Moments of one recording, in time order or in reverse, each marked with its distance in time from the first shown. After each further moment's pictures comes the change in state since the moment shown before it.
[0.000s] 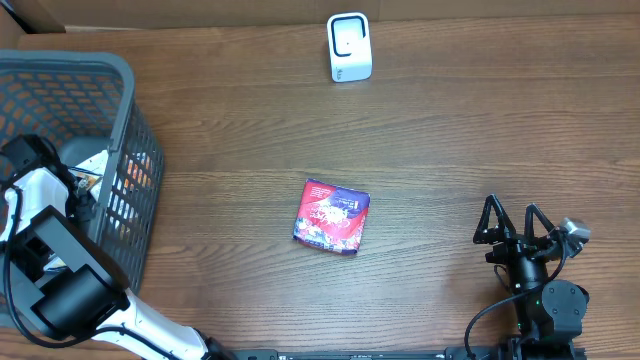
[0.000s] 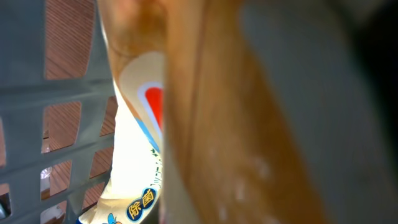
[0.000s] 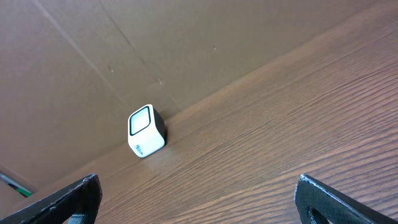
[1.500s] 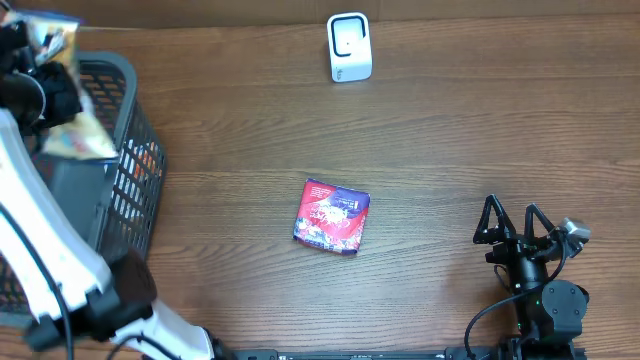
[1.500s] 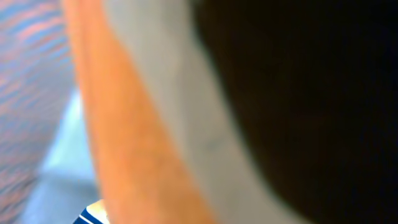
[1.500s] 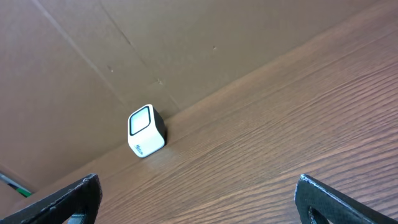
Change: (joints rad) left arm -0.264 -0.132 1.195 -1.053 0.726 -0.267; right arm 0.000 0.000 0.000 0.000 0.000 0.000
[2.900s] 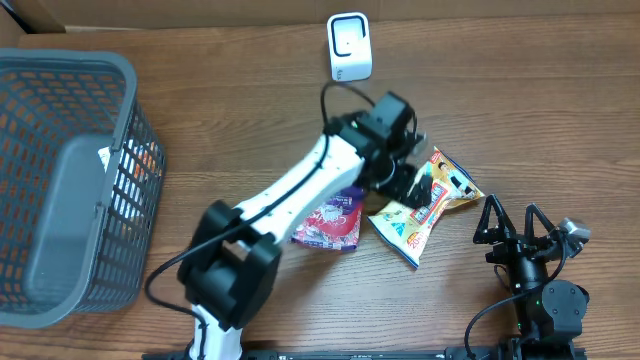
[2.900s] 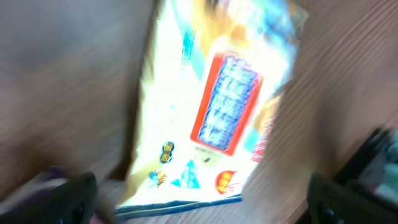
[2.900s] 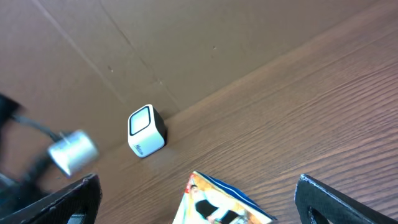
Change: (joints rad) left arm -1.121 0.130 -0.849 0.753 0.137 -0.296; right arm 0.000 0.000 0.000 0.001 0.000 0.000
